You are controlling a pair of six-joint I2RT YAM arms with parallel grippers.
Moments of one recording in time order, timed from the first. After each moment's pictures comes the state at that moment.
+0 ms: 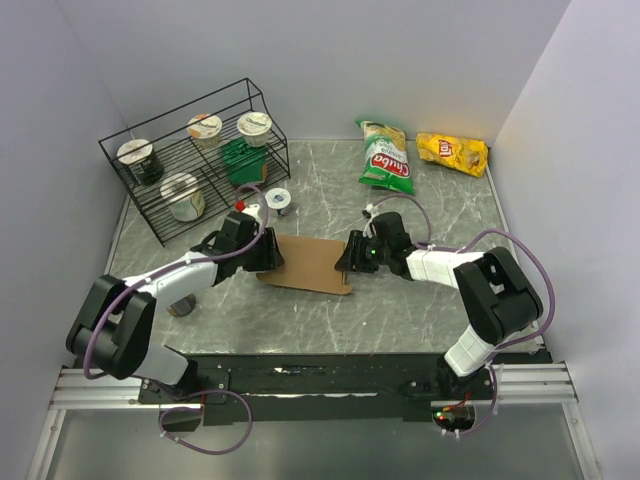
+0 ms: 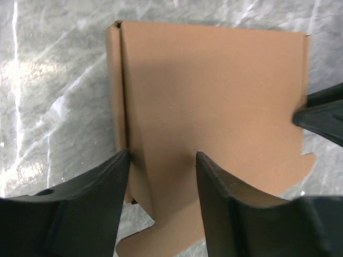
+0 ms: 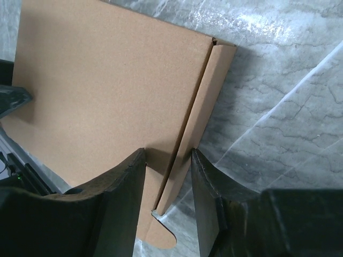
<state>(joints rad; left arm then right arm) -0.47 1.43 0.74 -0.08 0.13 -0.50 0.45 1.63 0.73 0.12 -0.37 0.57</state>
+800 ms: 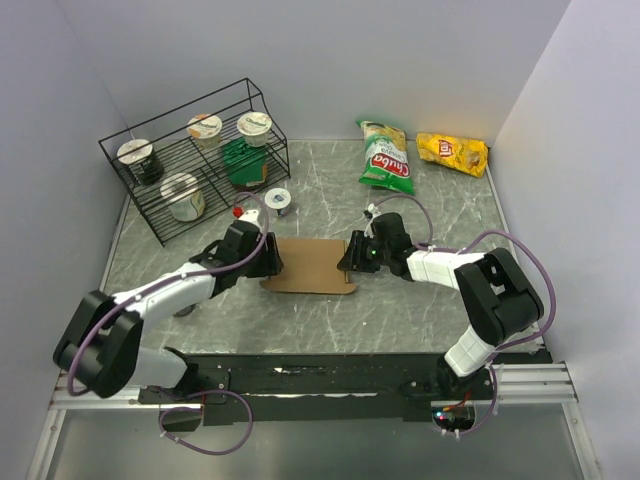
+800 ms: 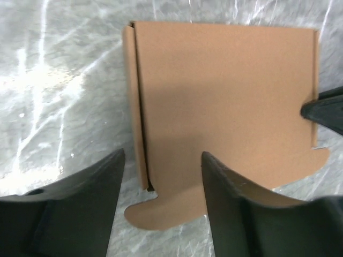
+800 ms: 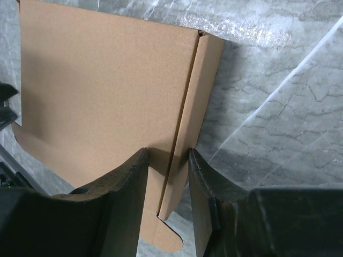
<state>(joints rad) -0.54 1.35 0.70 -0.11 -0.04 -0.55 0.45 1.62 0.72 0.12 -0.32 0.56</state>
